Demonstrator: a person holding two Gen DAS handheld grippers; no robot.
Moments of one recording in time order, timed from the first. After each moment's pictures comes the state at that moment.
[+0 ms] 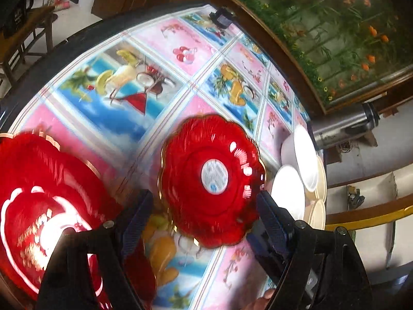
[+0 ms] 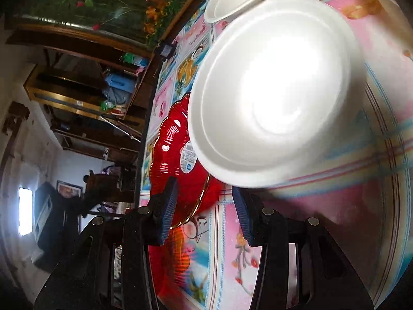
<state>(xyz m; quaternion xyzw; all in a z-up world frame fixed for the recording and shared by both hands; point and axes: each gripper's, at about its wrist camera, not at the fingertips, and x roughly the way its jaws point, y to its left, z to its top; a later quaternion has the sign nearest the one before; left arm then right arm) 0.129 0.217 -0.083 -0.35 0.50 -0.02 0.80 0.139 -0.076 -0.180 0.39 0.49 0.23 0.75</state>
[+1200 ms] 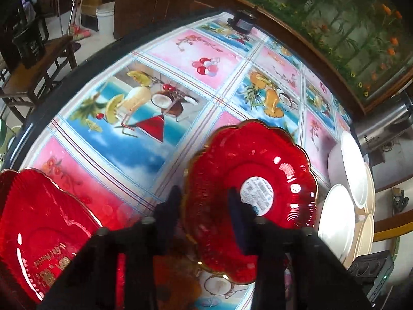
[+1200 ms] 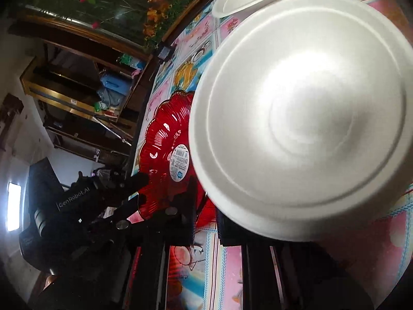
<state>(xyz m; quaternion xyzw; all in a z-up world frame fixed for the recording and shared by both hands) 0.157 0.205 -0.094 -0.24 0.50 0.08 0.83 0.165 -0.064 -0.192 0.37 0.48 0.22 0.77</state>
